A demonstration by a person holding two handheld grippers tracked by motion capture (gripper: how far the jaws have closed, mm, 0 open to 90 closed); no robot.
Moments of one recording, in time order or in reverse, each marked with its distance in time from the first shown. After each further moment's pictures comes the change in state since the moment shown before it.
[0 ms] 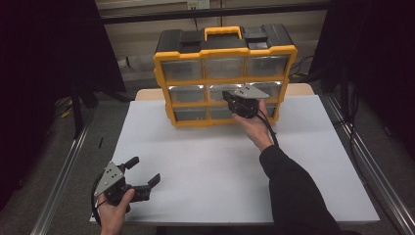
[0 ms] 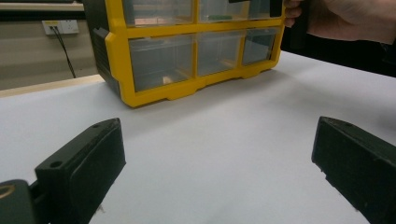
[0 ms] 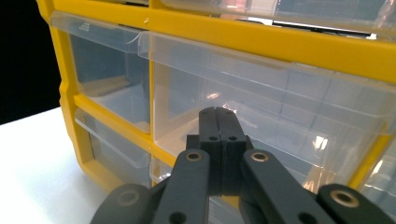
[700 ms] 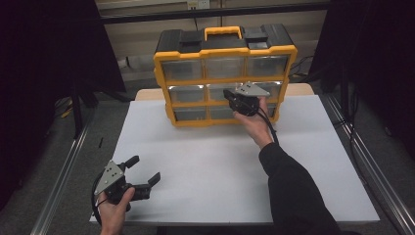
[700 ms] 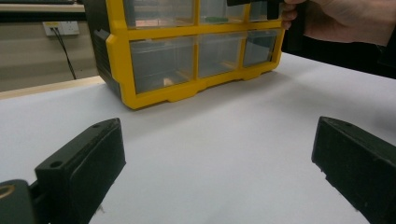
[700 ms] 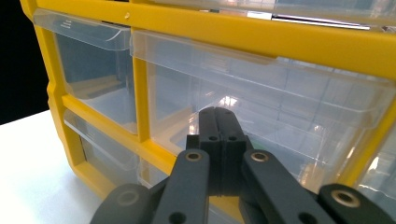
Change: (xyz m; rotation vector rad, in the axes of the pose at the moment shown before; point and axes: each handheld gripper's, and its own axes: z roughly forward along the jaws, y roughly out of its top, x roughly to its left) left arm 0.002 0.001 0.004 -0.003 -0.007 -0.005; right arm -0.008 -0.002 0.005 0.007 -0.005 0.004
